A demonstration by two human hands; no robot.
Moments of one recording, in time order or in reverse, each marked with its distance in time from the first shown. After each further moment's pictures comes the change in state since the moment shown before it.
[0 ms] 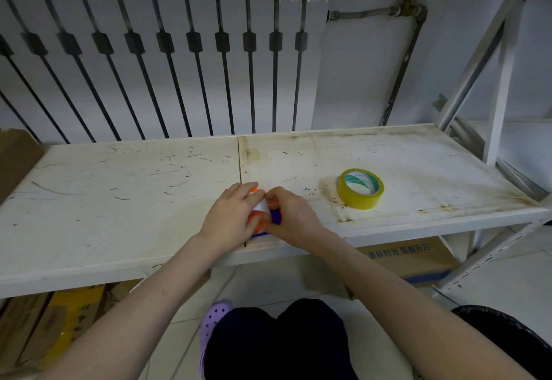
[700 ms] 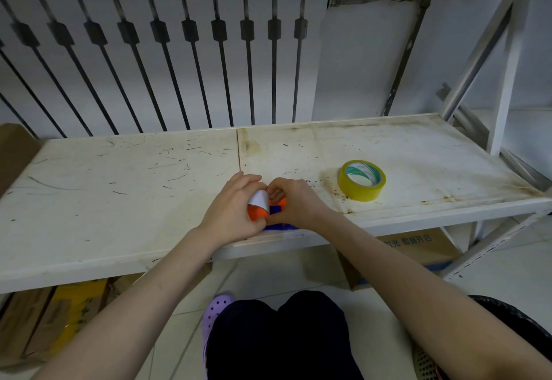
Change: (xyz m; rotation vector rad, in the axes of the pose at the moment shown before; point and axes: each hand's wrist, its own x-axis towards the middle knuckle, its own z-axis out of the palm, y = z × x) left_hand 0.001 0.000 0.002 -0.249 -0.003 -0.033; right_hand 0.013 0.004 -0.018 0.038 -0.147 0.018
